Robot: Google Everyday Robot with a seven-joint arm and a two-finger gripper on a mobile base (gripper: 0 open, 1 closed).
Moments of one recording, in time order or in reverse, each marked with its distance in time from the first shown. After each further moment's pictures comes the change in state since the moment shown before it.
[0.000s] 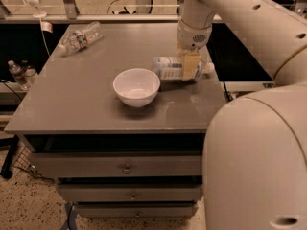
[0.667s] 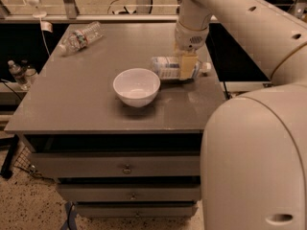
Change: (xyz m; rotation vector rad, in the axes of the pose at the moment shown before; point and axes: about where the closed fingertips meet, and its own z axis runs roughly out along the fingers) arm -0.002 -0.007 0.007 0.017 -0.005 -0.002
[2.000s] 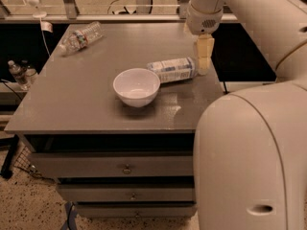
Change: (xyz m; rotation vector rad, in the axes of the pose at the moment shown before) arm 0.031 -0.012 -0.043 0.053 0.070 0.048
